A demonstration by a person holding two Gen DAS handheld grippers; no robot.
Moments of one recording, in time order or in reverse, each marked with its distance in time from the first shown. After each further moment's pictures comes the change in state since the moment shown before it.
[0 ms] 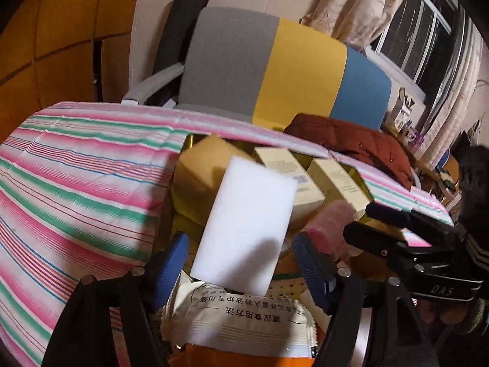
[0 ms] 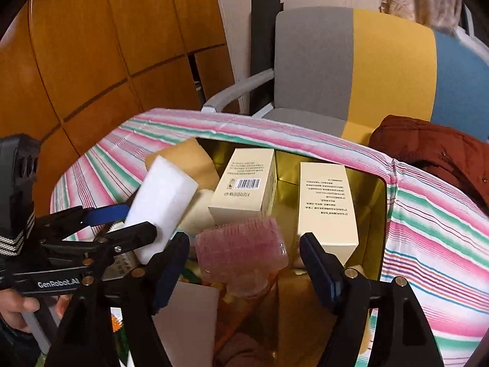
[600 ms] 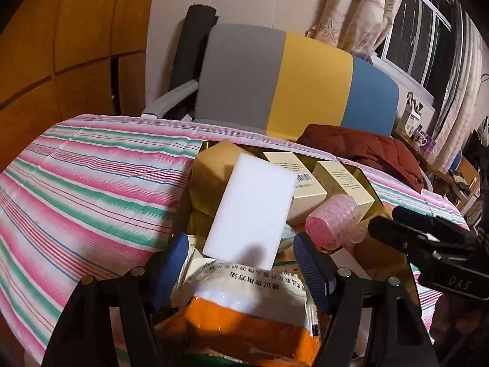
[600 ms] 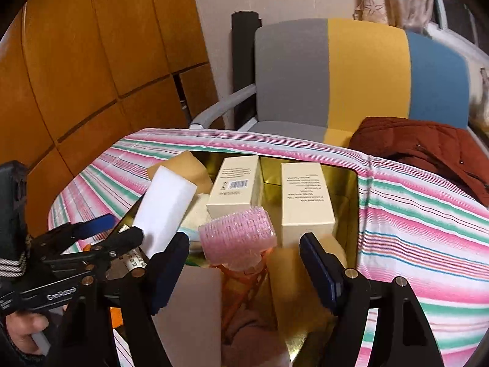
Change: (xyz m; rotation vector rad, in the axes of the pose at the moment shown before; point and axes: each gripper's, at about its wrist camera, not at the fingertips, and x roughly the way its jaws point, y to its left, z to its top) left arm -0.021 -0.009 -0.022 0.023 -0.070 0.093; right arm -0.033 0.010 -0.019 0.065 -0.071 -0.090
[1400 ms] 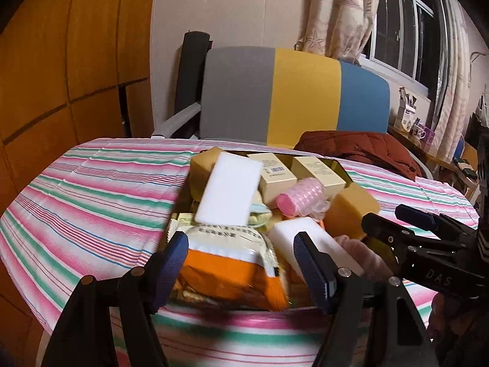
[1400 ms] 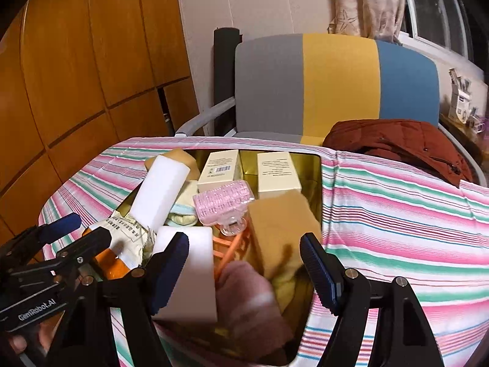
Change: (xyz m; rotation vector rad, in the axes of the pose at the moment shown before) left arm -0.061 -0.043 -0.042 0.090 -0.098 0.065; right arm -0.051 0.000 -0.046 0.028 -0.090 -0.090
